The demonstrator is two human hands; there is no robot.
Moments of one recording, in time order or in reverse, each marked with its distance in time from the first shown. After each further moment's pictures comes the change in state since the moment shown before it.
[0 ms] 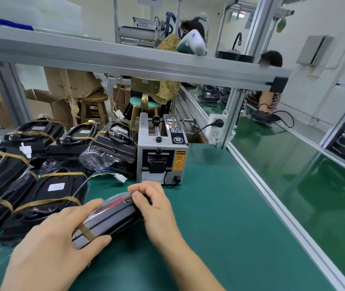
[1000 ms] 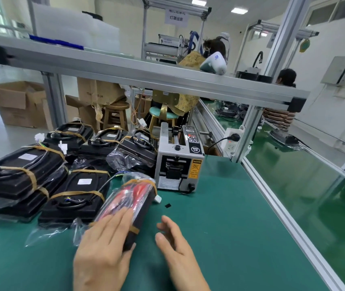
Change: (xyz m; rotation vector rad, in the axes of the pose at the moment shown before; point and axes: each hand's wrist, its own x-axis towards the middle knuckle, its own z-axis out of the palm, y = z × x) left_hand -0.036 0.004 0.060 0.139 0.433 0.302; right_hand -0.060 0.042 -0.012 0.061 -0.153 0.223
